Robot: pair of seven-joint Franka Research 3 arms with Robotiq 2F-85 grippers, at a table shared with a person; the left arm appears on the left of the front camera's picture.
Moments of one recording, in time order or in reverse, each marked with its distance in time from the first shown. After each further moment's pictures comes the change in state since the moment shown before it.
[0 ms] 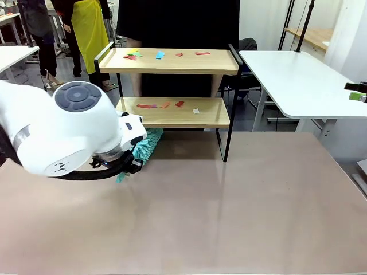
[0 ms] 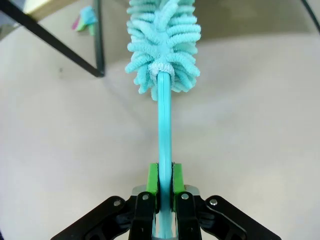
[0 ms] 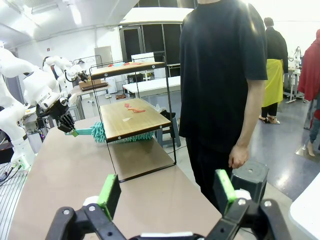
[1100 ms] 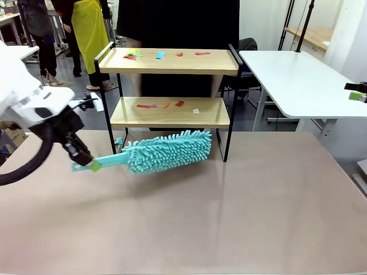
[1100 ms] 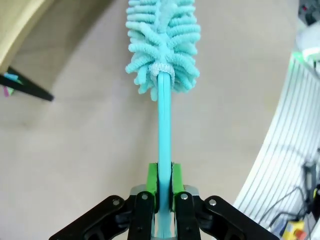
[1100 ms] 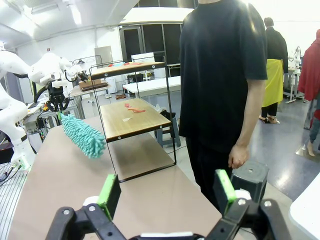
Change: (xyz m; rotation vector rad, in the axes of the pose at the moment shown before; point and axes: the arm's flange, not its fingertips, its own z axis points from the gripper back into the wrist) left arm -0.005 0.138 0.075 -0.547 0.049 -0.684; right arm 0.000 0.000 0.000 0.000 0.000 0.000
